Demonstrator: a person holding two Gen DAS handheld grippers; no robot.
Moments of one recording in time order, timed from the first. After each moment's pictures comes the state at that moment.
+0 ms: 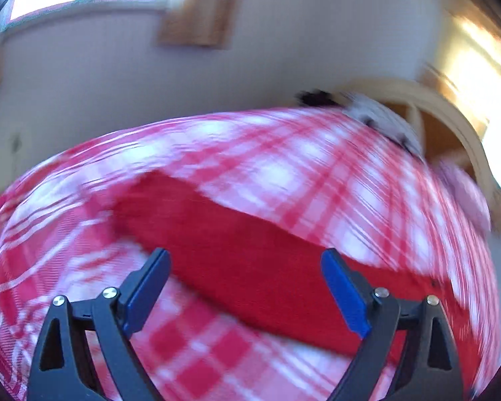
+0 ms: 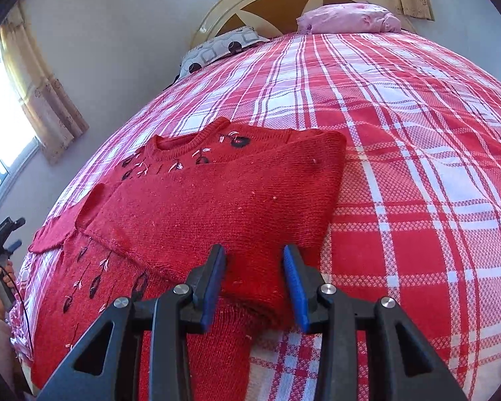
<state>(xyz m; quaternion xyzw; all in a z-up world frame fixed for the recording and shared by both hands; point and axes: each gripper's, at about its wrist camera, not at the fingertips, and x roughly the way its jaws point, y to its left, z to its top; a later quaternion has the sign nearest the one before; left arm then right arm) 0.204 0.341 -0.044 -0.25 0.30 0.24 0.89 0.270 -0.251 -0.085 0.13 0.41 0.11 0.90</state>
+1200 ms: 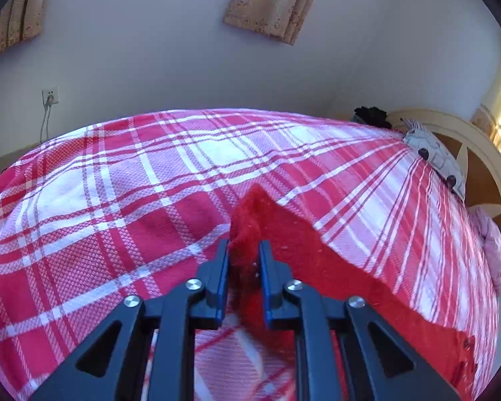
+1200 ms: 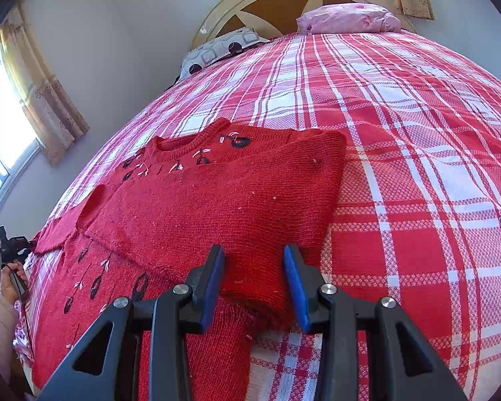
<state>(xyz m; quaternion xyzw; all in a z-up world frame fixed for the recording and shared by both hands) 0.216 0.417 -0.082 -0.30 0.30 0.30 0.85 0.269 -0.251 -0.085 0.13 0.41 0.11 0.90</state>
